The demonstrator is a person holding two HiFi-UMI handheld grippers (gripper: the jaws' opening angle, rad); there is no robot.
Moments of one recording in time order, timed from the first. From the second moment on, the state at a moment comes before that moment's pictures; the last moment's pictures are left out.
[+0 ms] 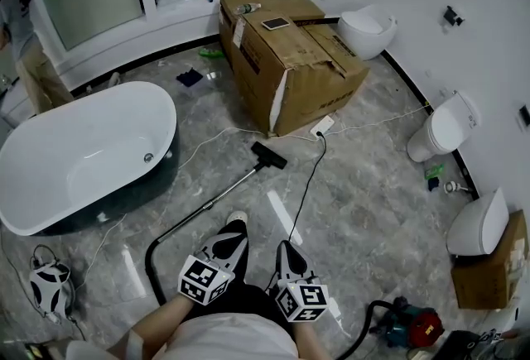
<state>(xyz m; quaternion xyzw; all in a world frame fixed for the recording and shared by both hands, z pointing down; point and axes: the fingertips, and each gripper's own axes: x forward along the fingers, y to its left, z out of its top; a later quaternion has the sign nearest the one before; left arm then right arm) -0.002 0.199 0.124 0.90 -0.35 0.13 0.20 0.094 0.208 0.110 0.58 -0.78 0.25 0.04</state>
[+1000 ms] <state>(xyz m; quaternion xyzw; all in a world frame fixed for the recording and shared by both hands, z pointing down) -0.005 -0.002 0.124 0.90 -0.34 0.12 0.23 0.086 0.024 0.100 0.57 -0.78 0.24 0.06</state>
